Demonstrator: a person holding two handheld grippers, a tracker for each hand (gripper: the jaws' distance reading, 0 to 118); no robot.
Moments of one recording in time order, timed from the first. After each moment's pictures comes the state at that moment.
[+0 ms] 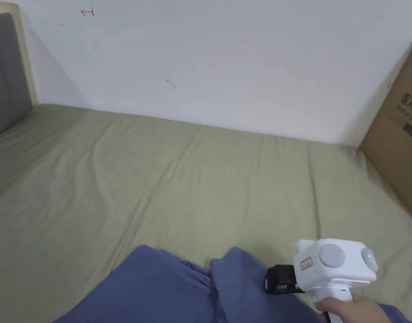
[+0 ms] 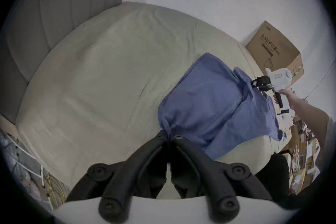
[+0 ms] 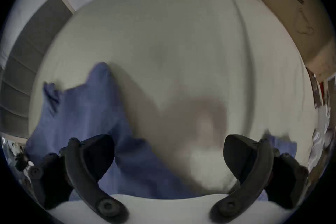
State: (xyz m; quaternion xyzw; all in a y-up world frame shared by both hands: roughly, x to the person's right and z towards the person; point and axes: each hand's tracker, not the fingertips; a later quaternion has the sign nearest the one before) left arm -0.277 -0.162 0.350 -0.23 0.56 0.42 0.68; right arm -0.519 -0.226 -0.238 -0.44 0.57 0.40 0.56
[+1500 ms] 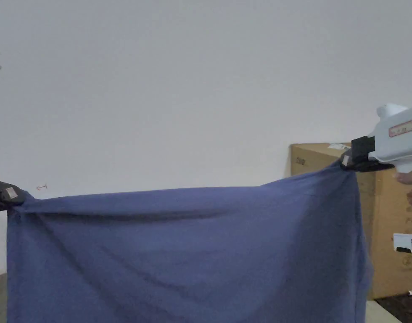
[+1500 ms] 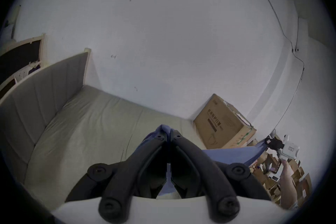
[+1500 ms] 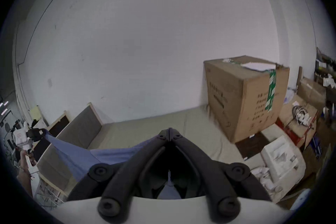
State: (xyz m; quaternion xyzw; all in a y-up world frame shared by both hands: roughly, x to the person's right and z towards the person) left arm -0.383 0.251 0.280 0.02 0.54 0.29 0.79; right arm -0.266 0.270 -0.388 -0.21 0.66 0.02 0.73
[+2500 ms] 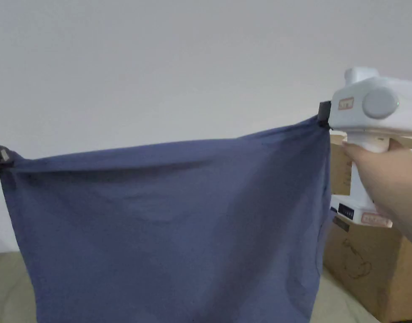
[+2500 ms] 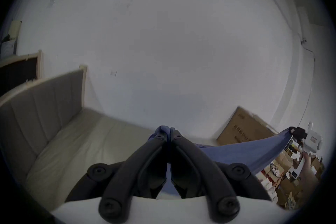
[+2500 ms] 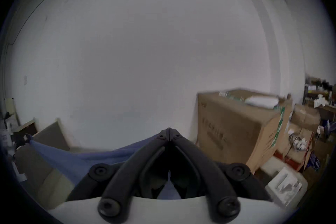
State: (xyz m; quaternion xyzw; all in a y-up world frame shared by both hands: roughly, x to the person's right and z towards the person) left arm -0.565 0.167 0.206 0.02 0.60 0.23 0.77; right arm -0.488 0.228 -0.373 -0.09 0.60 0.01 0.80
